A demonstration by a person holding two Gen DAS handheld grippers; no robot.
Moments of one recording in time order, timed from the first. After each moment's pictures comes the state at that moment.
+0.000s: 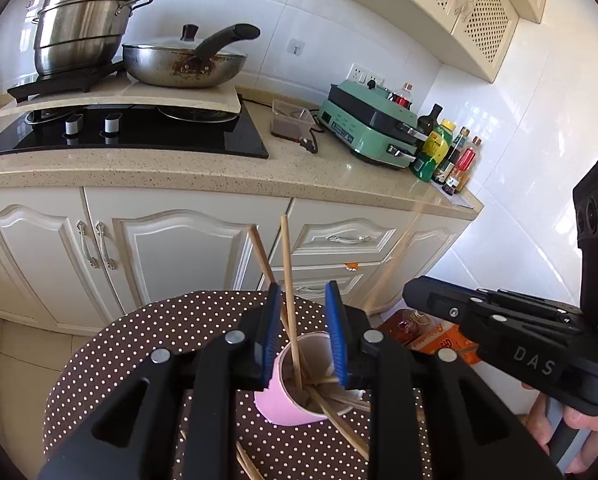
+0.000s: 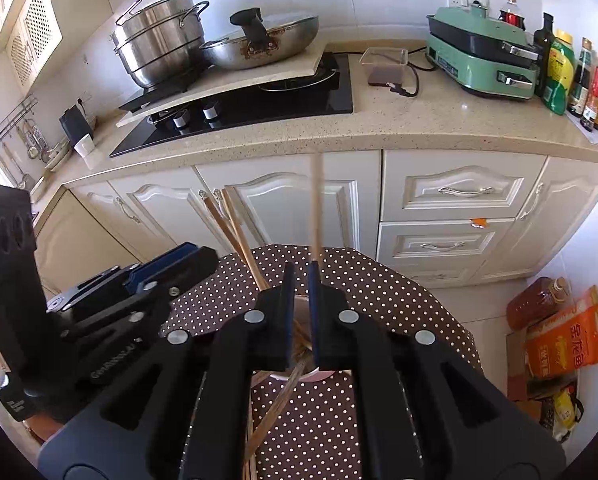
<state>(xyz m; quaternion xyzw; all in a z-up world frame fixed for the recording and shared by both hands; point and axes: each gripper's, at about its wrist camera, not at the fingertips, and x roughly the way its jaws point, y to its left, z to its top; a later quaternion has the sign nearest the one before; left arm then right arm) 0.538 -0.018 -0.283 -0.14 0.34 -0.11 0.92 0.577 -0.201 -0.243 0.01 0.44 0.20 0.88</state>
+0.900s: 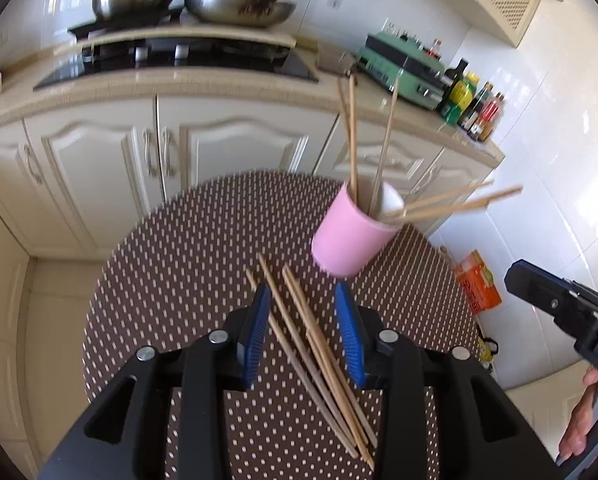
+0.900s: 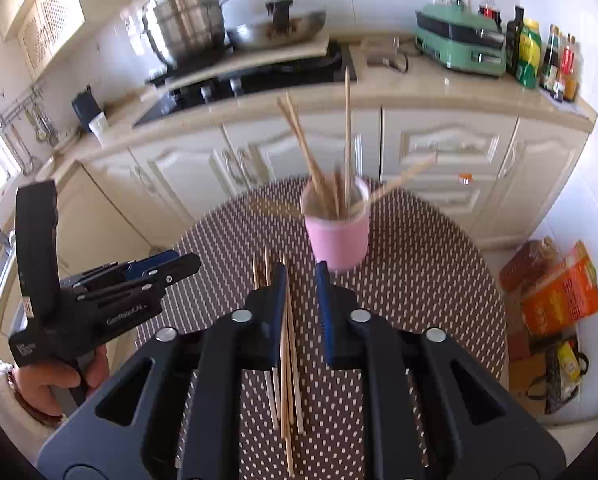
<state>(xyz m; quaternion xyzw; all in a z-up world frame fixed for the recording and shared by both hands) 0.402 0.028 -0.328 -0.13 0.45 -0.07 0.88 0.413 -0.203 -0.248 0.01 0.44 0.19 0.88</state>
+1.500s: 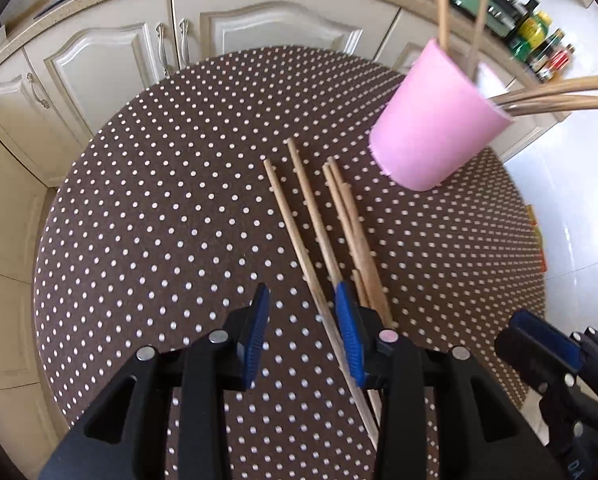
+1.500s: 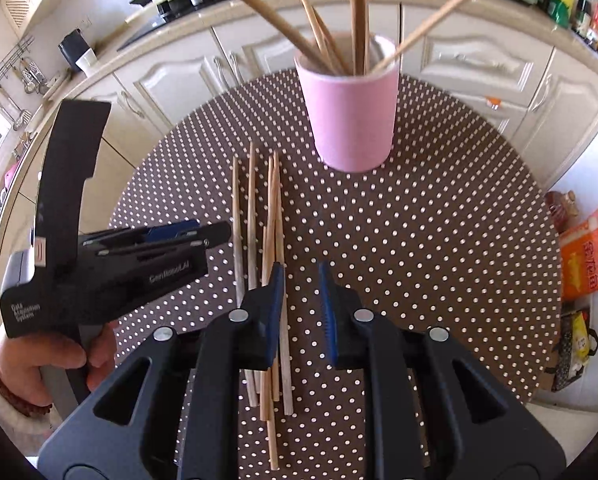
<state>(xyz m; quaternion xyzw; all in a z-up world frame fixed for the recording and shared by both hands) 0.445 0.005 -0.442 -0.12 0.58 0.01 0.81 0.431 -0.193 -0.358 -0.01 0.55 0.20 0.81</state>
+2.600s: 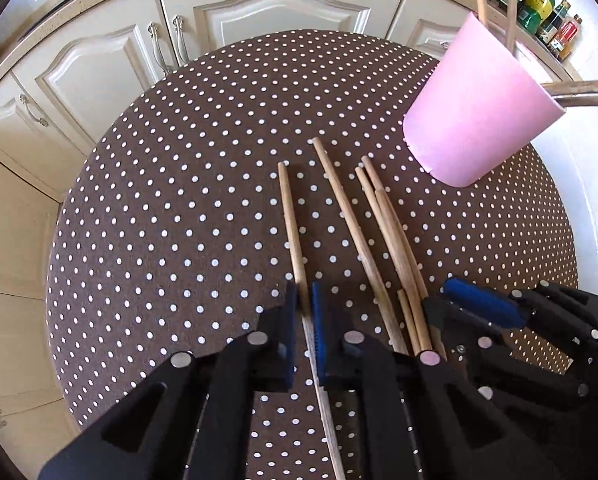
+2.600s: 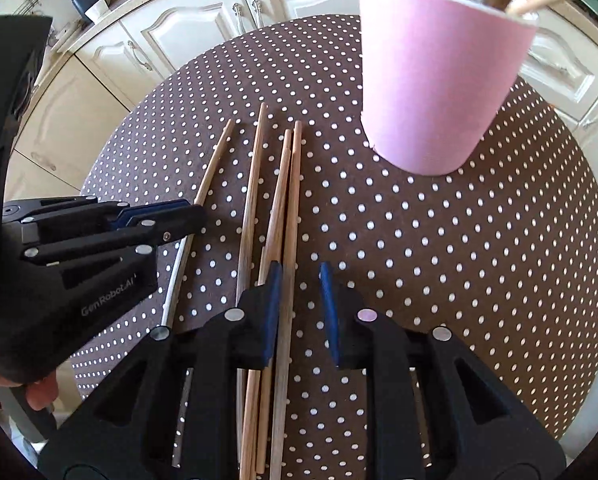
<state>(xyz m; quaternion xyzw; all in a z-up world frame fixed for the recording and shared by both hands) 0.487 0.006 -0.461 -0.07 0.61 0.00 0.79 0.472 -0.135 -0.421 -0.06 0.58 0.25 0.77</state>
